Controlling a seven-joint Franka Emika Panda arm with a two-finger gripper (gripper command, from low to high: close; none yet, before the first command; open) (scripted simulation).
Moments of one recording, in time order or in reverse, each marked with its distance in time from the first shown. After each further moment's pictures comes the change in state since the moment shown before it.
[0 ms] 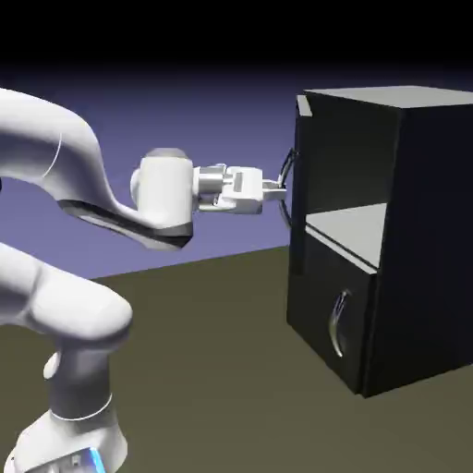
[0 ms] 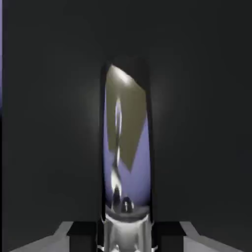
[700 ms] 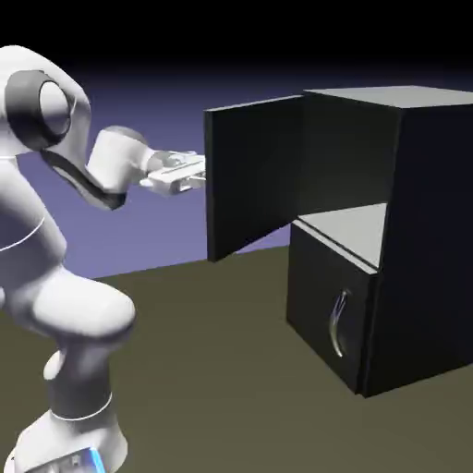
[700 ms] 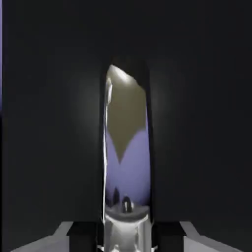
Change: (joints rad) arm 0.069 0.545 0.537 0.443 0.753 -0.874 0.131
